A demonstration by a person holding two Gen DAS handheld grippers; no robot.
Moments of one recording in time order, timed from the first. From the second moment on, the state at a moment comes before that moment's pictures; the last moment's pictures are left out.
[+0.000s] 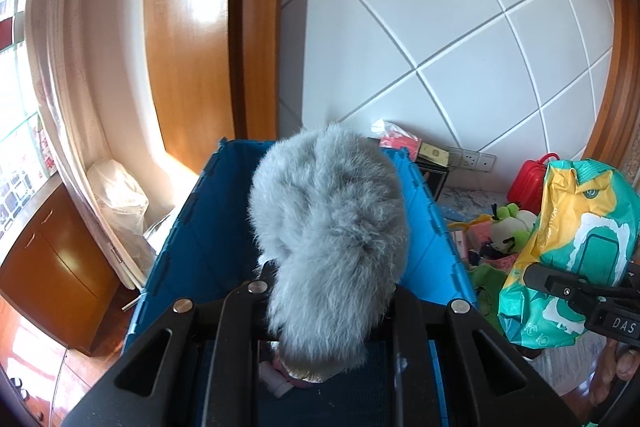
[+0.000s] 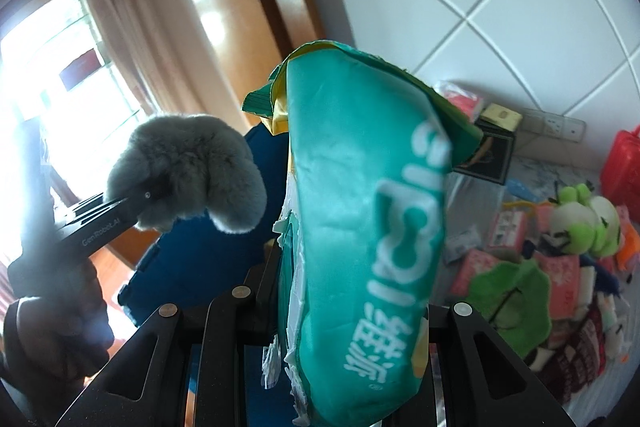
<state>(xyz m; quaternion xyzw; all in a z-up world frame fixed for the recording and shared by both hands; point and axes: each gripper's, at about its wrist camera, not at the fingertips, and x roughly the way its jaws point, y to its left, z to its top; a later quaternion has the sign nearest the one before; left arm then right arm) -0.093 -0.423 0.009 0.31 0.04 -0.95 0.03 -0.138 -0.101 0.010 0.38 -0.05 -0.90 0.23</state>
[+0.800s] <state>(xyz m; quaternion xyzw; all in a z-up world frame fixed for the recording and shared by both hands) -0.079 -0.482 -0.022 0.35 0.06 -0.93 0.08 -0.155 -0.197 -0.016 0.42 -0.02 -0.86 0.27</state>
